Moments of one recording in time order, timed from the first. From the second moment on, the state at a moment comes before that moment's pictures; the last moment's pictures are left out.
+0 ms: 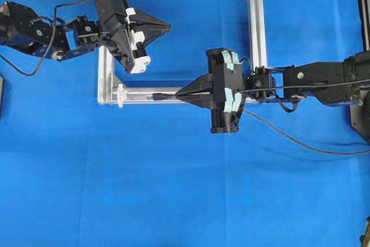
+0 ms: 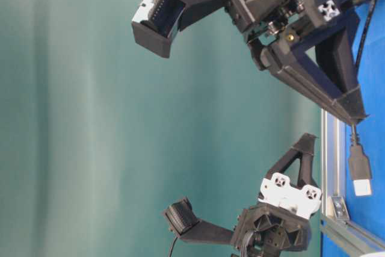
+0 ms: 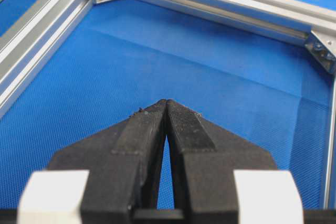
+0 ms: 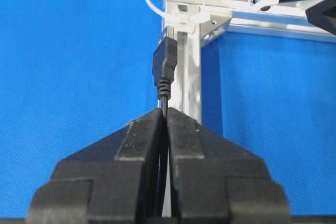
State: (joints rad) left arm 0.28 0.16 0.84 -0.09 -0.73 -0.01; right arm 0.00 0.08 0.77 0.02 -0.42 0.03
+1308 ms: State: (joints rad) left arm 0.28 0.16 0.84 -0.09 -0.73 -0.01; right arm -0.02 0.24 0.60 0.02 -0.42 0.02
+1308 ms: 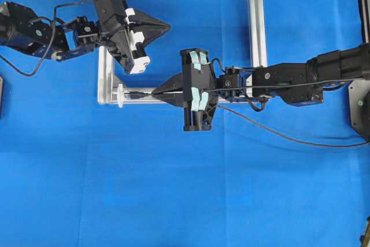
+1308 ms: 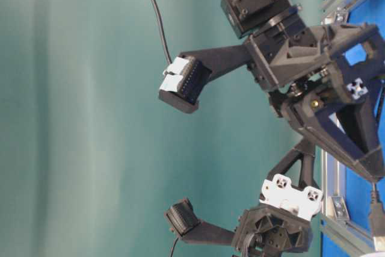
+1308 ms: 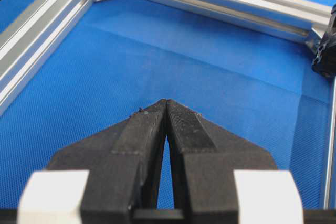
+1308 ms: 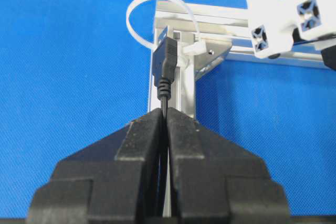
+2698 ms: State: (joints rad) left arm 0.28 0.16 0.84 -0.09 -0.73 -0.01; right arm -0.02 0.25 0.60 0.02 -0.44 0.02
